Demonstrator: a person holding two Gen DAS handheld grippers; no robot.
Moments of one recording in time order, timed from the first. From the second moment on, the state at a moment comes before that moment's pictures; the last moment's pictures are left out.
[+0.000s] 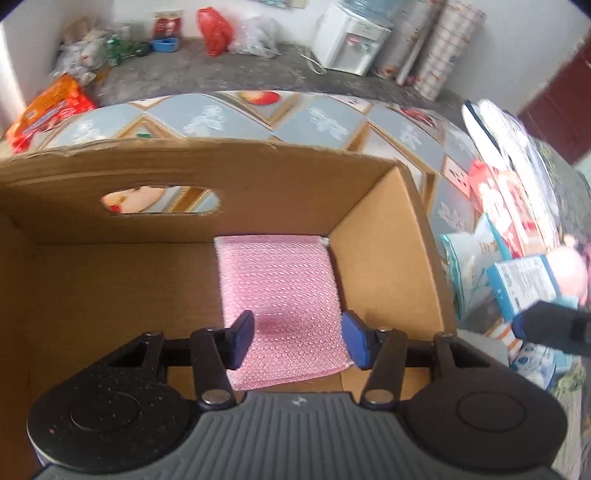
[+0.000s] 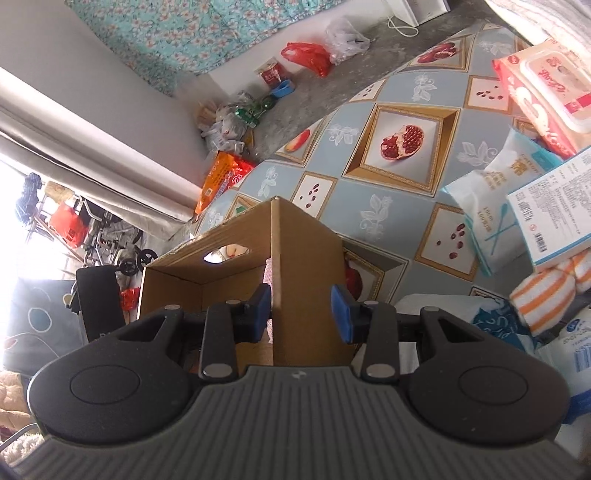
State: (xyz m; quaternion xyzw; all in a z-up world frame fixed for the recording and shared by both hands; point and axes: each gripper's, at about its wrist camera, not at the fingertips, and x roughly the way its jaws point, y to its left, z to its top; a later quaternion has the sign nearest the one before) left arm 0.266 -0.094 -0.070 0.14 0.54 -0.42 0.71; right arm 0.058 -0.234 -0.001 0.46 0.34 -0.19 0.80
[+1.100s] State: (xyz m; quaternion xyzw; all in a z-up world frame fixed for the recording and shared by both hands) left arm 0.012 -0.294 0.010 0.20 0.46 -0.54 0.68; right arm -0.208 -0.465 -0.005 0.47 0.25 -0.30 0.79
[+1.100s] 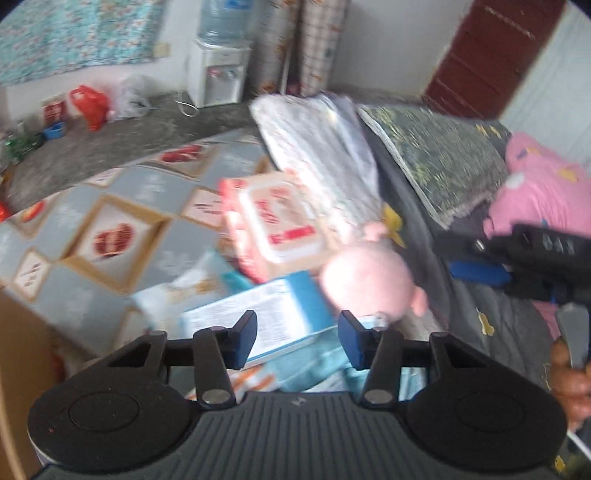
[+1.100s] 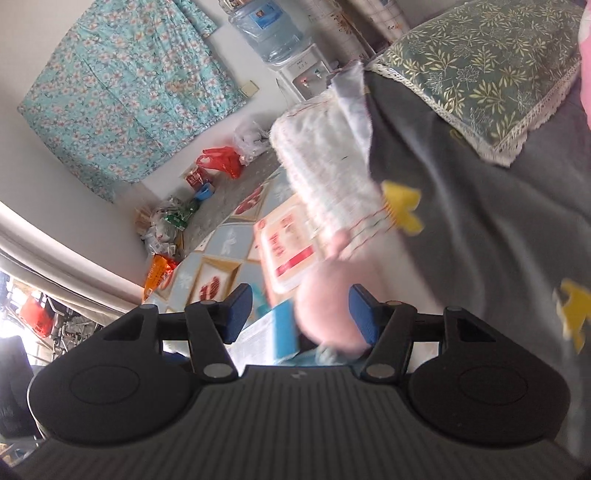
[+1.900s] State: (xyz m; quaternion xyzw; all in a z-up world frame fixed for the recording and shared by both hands) left arm -0.037 -0.350 -0.025 0.25 0.46 -0.56 0.64; right arm -0.168 -0.534 -0.074 0.55 0.25 -0.18 0.78
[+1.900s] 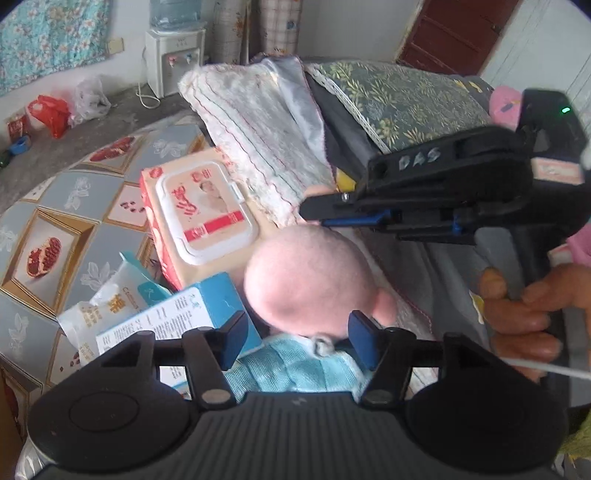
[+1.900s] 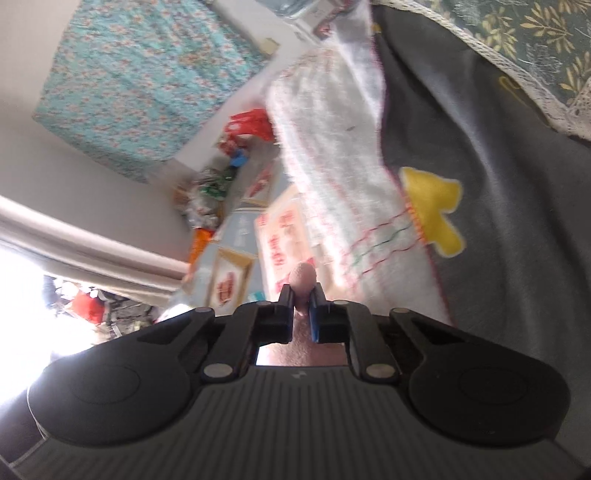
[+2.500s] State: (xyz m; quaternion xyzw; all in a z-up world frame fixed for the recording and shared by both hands) left arm -0.028 -0.279 -0.027 0.23 0.53 -0.52 0.63; right arm -0.160 -0.451 -0.046 0.54 0.31 -0.06 0.78
